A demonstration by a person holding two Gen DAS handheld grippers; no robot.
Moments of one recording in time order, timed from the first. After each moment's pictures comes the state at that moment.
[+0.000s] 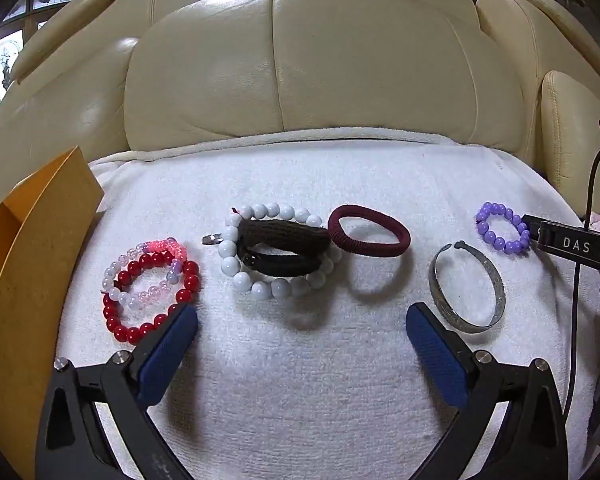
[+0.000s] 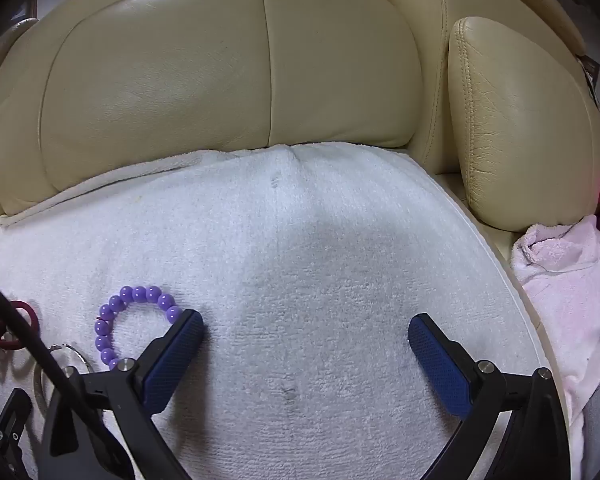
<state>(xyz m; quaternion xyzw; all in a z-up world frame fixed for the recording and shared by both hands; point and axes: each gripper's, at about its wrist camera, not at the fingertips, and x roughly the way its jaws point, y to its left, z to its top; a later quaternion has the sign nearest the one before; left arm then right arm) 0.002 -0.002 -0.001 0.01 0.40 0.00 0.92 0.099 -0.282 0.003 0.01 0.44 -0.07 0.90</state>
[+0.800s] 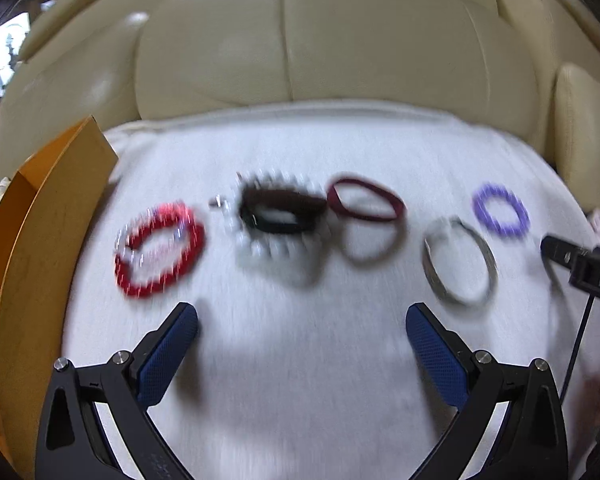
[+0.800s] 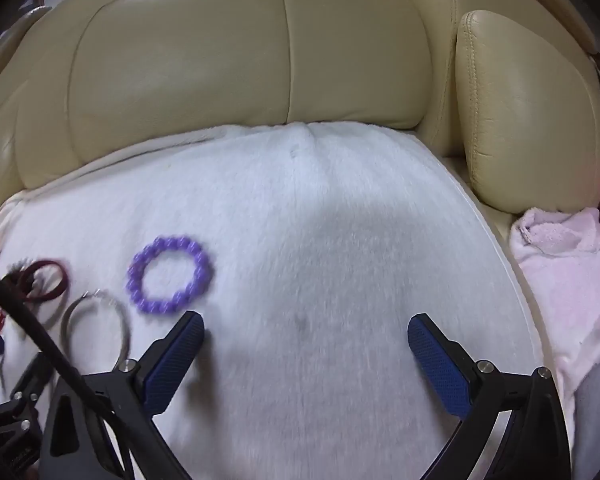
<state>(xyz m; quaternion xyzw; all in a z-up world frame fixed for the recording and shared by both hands) -0.006 -0.016 0.010 0.01 0.47 0.02 0.88 0.066 -0.272 0.019 0.00 0.48 -0.04 0.88</state>
